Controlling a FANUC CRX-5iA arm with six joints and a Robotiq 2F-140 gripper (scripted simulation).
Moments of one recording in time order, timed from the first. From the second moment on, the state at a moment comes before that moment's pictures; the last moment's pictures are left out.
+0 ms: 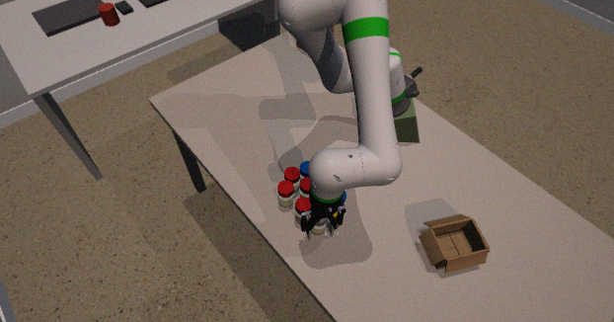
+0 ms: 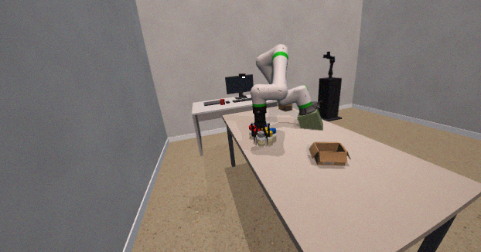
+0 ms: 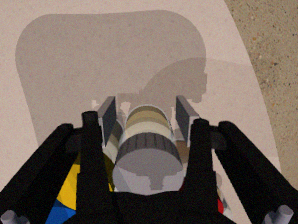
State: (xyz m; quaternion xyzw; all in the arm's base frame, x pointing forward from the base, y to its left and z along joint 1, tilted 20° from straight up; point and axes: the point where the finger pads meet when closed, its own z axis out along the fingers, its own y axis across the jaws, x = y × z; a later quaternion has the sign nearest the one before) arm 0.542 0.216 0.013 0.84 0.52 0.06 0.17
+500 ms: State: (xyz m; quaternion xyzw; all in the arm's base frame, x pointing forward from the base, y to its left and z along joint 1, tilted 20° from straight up) arm 0.536 0.203 0.014 0.84 0.52 0.06 0.17
